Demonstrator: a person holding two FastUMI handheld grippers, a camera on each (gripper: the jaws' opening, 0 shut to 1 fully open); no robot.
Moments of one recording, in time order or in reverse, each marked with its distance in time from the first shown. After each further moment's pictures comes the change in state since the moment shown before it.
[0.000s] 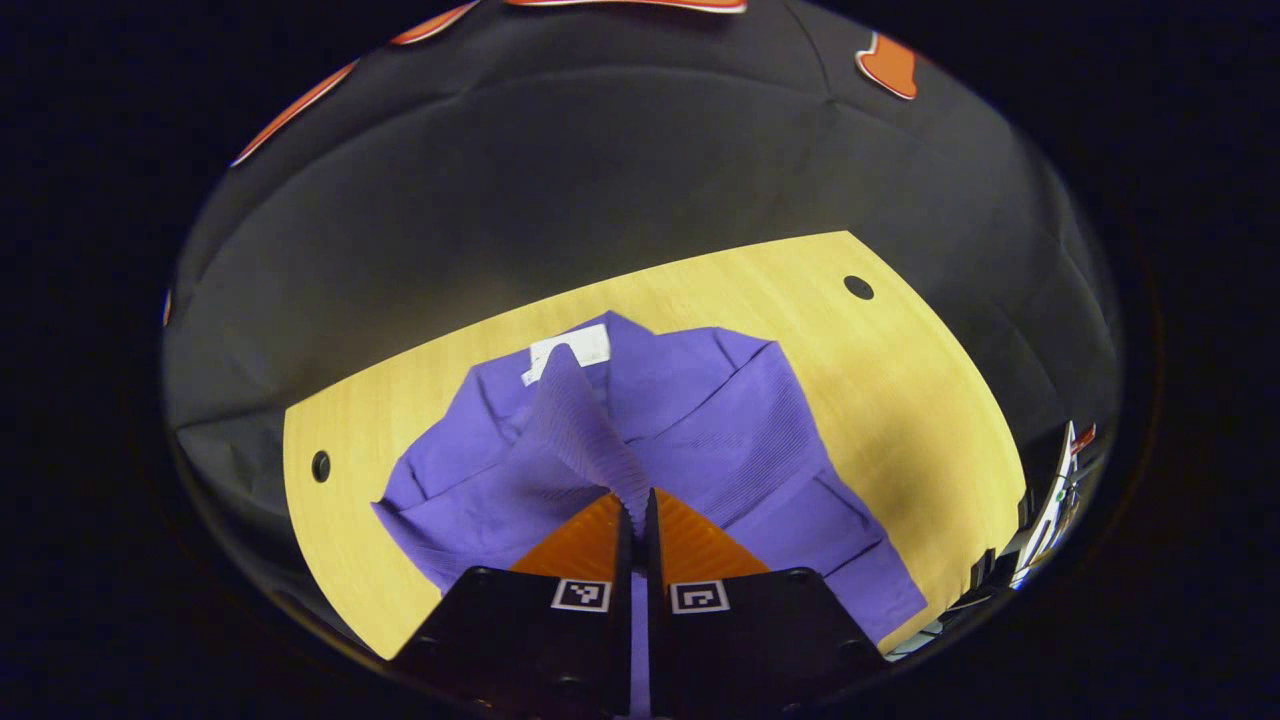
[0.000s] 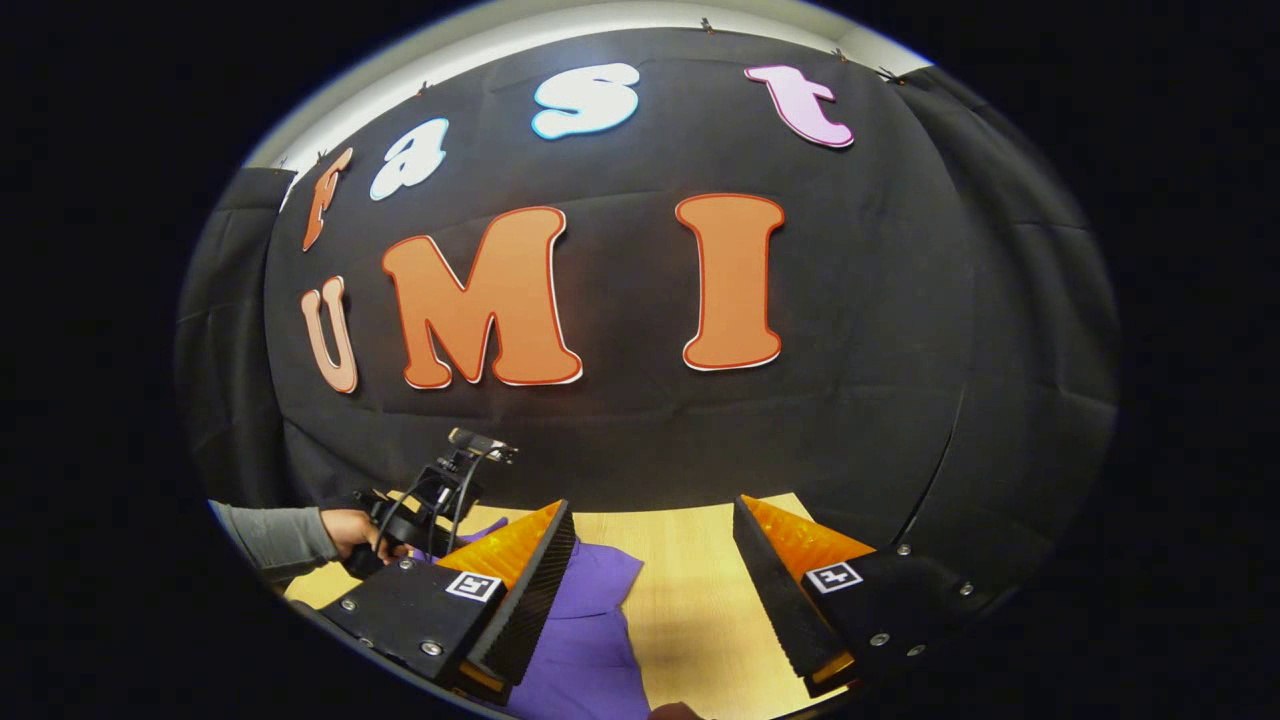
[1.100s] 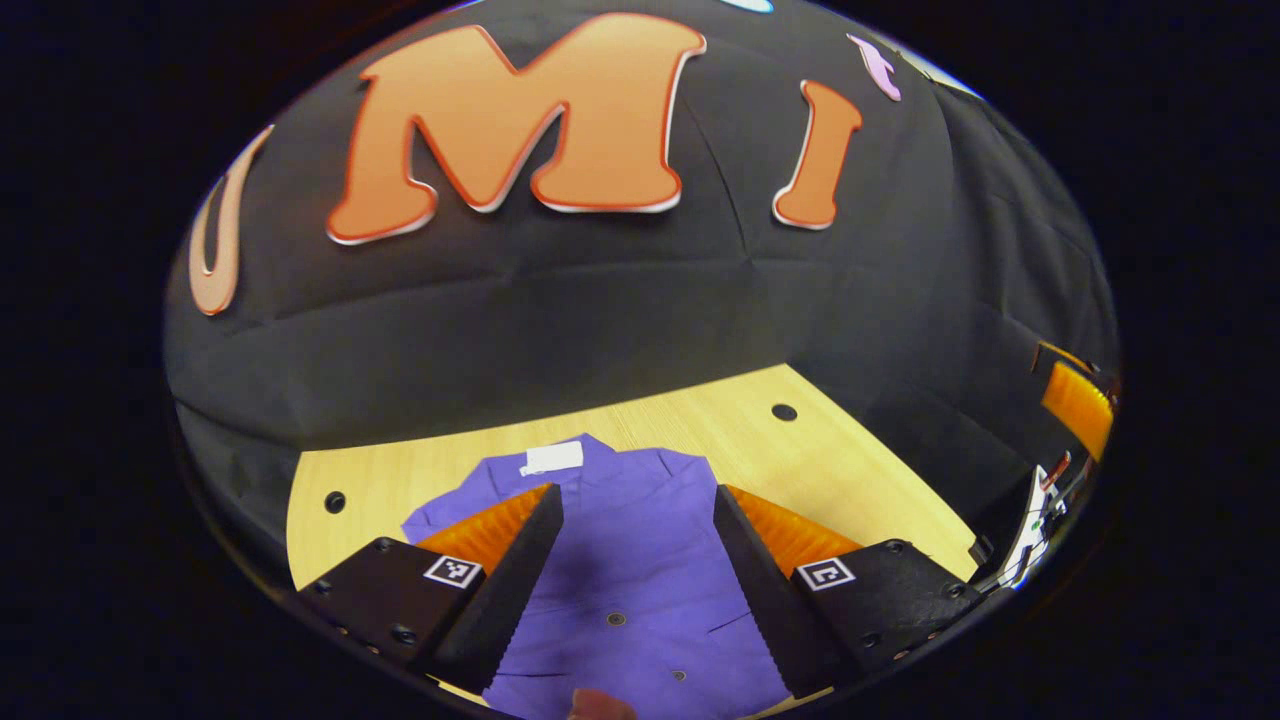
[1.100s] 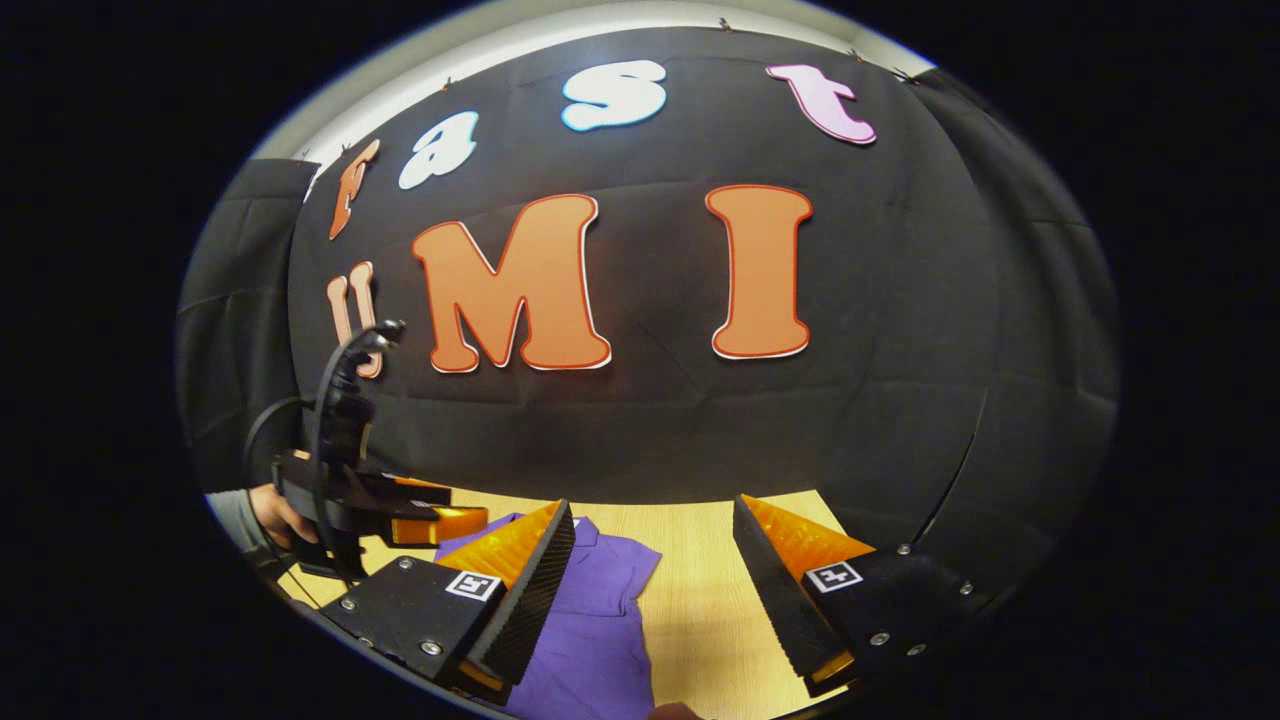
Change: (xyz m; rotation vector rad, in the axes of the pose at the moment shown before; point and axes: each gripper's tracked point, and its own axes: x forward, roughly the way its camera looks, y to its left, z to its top) left arm -0.185 -0.009 0.015 -0.090 -0.502 -0.022; right arm -0.001 0.033 -0.019 -0.042 -0.024 0.083
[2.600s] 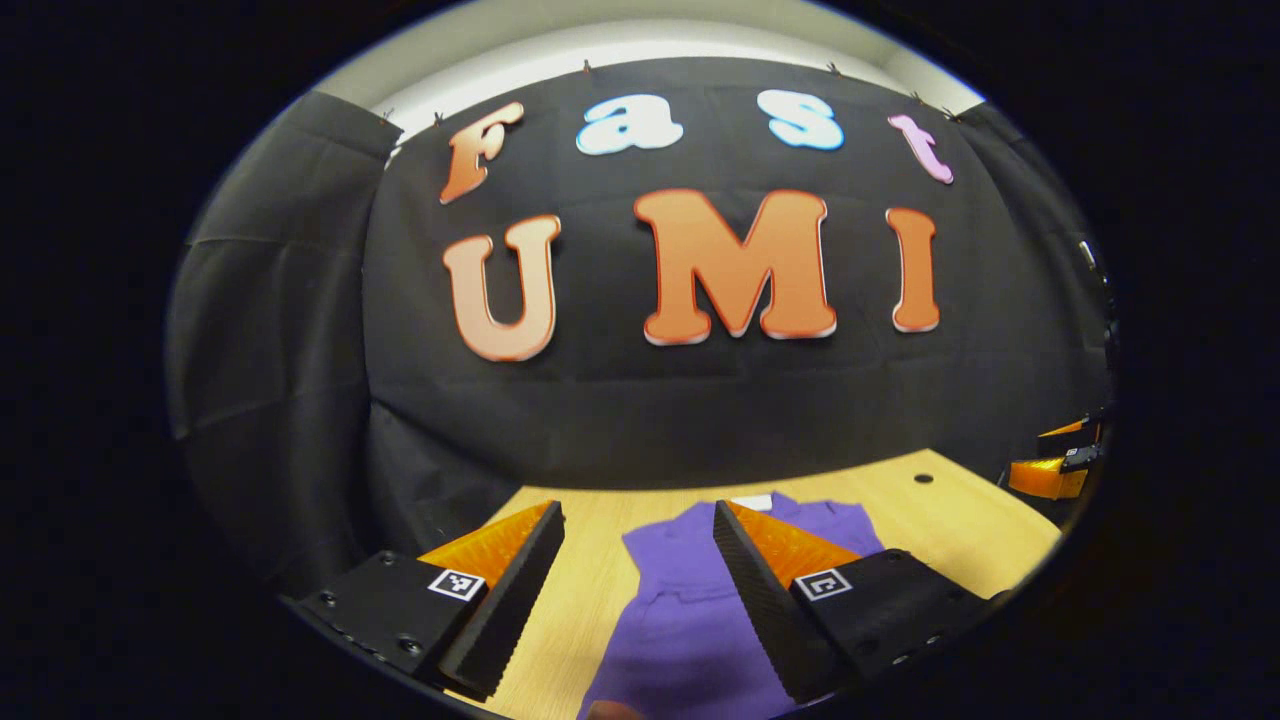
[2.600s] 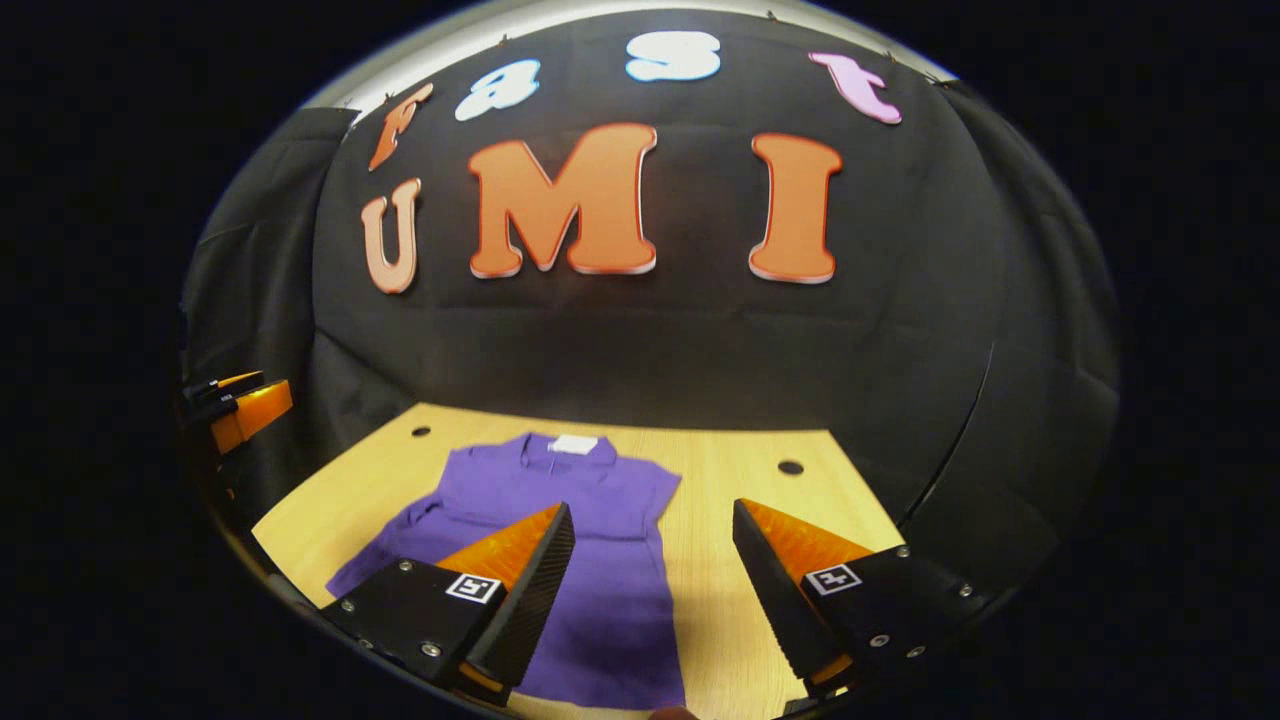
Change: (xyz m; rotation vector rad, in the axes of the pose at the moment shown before) left arm -0.216 0.108 -0.120 -0.031 -0.293 0.475; right arm -0.054 0.053 -0.152 -0.067 0.260 0.018
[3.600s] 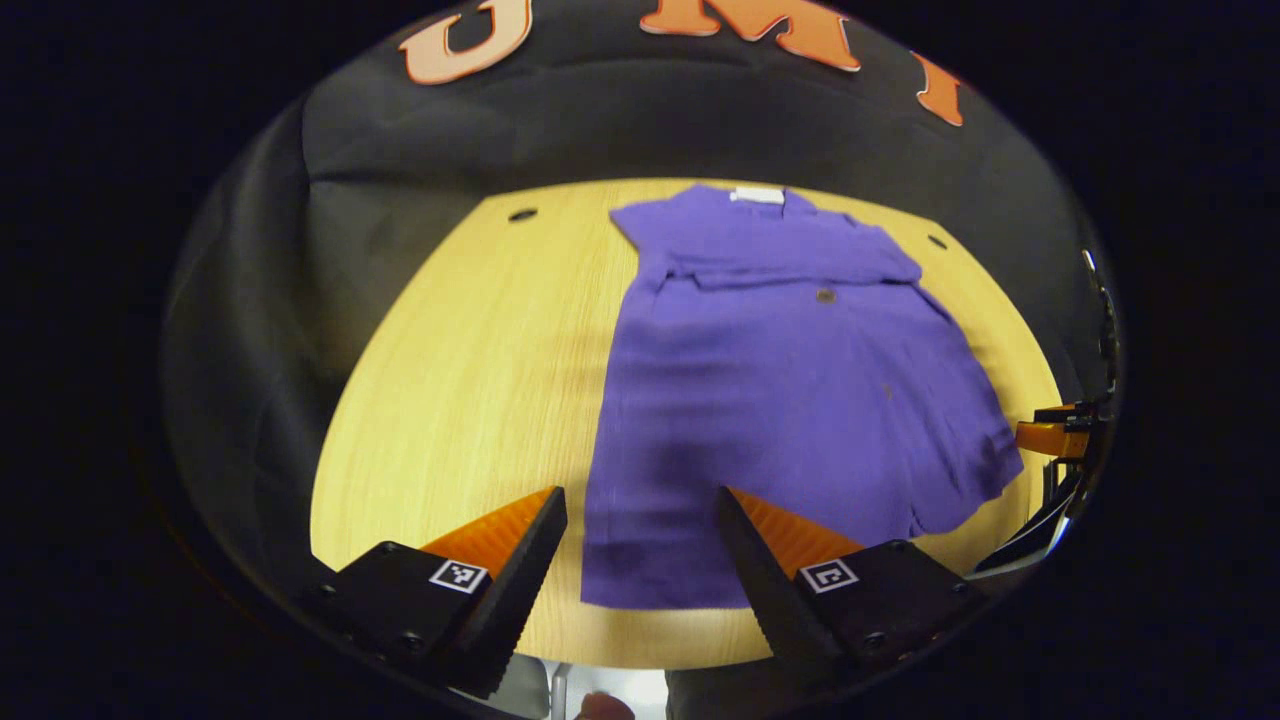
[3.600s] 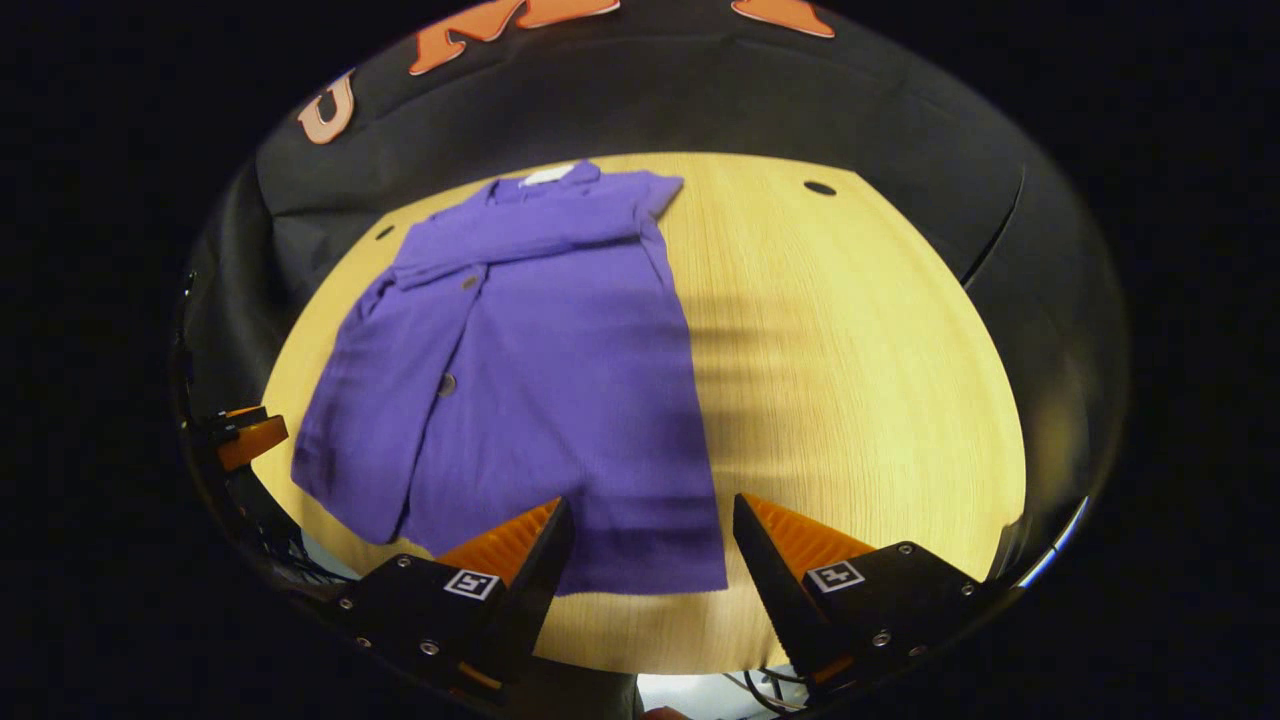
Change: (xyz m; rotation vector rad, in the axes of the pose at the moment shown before) left arm -0.040 0.021 -0.266 -0.032 0.852 -0.104; right arm -0.001 0.004 -0.212 0.077 0.667 0.017
